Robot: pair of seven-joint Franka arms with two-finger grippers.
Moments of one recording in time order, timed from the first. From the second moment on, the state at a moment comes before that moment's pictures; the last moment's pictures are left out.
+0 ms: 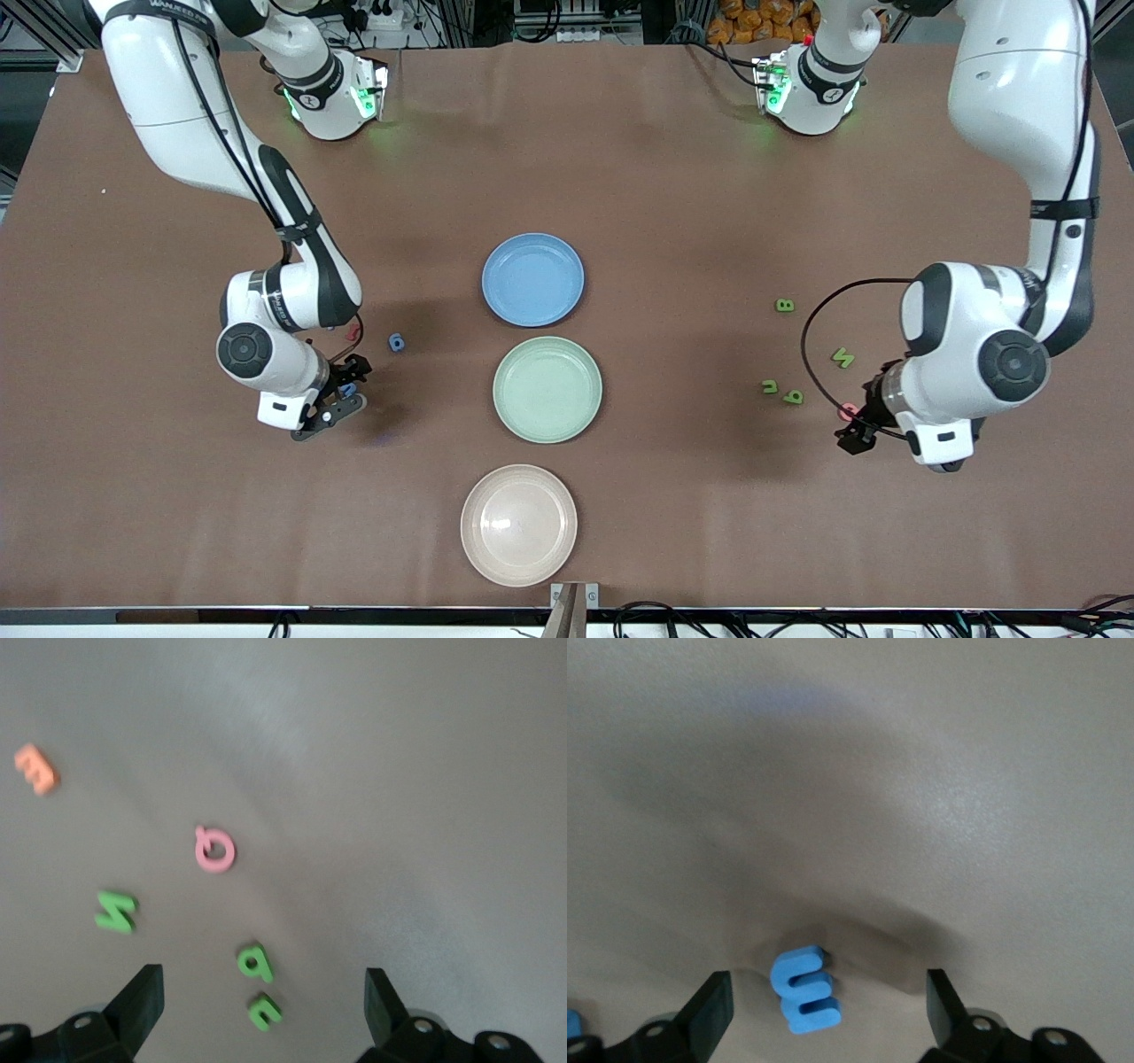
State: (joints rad) left arm -0.11 0.64 -0.03 -1.46 0.02 2.06 -1.13; right arm 0.20 0.67 -0.05 -1.77 -0.02 2.37 -0.37
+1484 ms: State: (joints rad) left arm -0.17 0.74 -0.03 -1.66 0.01 2.38 -1.60; right arm 0.20 0.65 -0.04 -1.77 -0.02 2.33 -0.36
